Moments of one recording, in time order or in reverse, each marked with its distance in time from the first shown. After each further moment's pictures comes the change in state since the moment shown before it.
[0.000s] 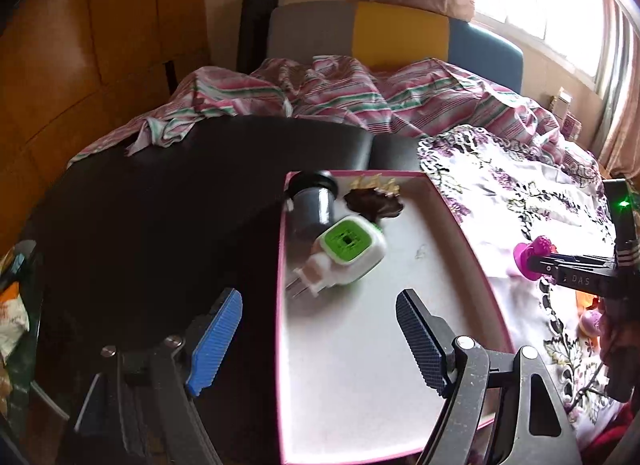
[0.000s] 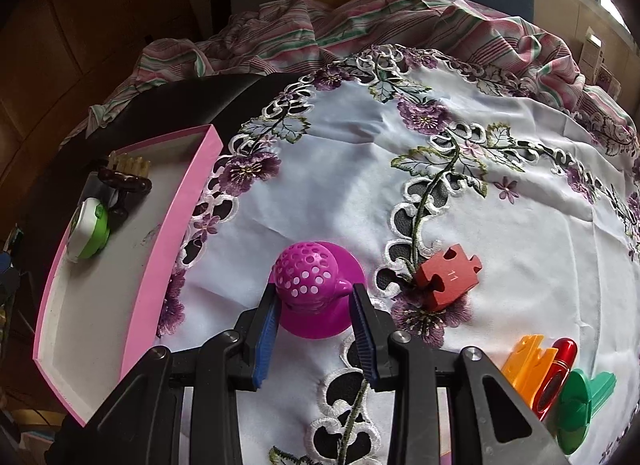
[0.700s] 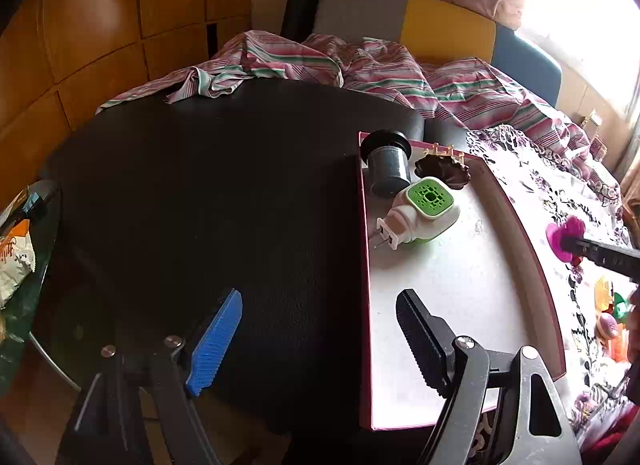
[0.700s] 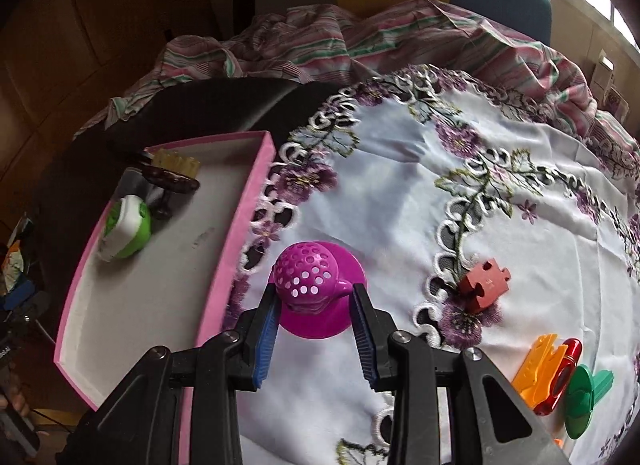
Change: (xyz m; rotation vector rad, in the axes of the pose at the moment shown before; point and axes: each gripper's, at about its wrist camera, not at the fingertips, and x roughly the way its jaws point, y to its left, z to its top) left arm 0.006 0.057 -0.035 -0.122 0.060 0.039; right arm -0.020 0.054 0.008 -0.062 -0.024 0.022
